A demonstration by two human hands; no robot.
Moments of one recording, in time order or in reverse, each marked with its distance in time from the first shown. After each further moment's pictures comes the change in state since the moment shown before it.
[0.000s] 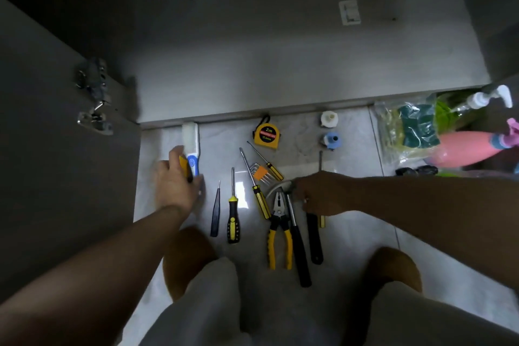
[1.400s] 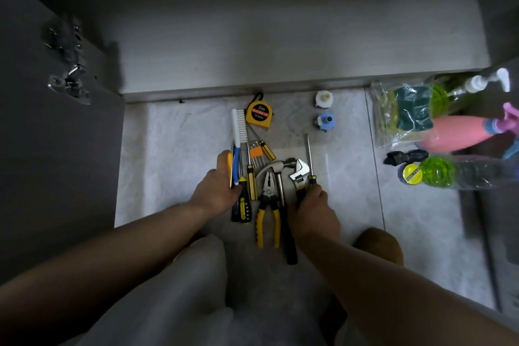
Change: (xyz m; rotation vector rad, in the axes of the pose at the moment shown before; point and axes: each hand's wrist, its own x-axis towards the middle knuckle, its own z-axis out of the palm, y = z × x) left_hand -0.049 0.029 0.063 -0.037 -0.506 0.114; right_hand 0.018 -0.029 0.136 0.542 0.624 0.701
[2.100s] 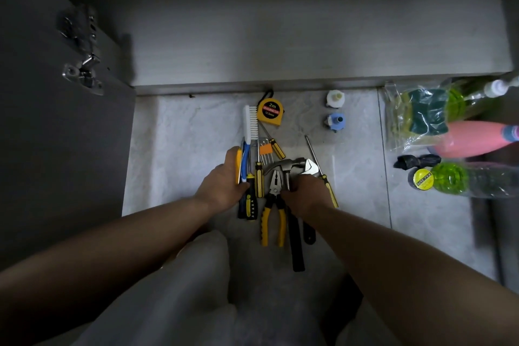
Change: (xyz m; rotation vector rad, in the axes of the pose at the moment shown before) left_hand 0.001 0.001 -0.003 0.047 0.011 0.055; right_hand 0.042 -0.027 -0.011 0.024 -0.249 -0.226
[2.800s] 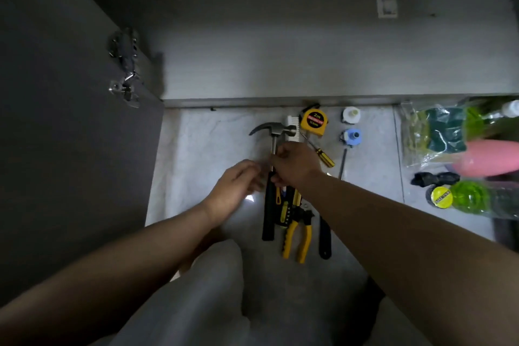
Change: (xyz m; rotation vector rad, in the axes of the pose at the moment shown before) left_hand -0.022 0.021 -0.035 -0.626 0.025 -0.044; right_hand 0.016 -0.106 -0.040 0.461 -0.039 -0.039
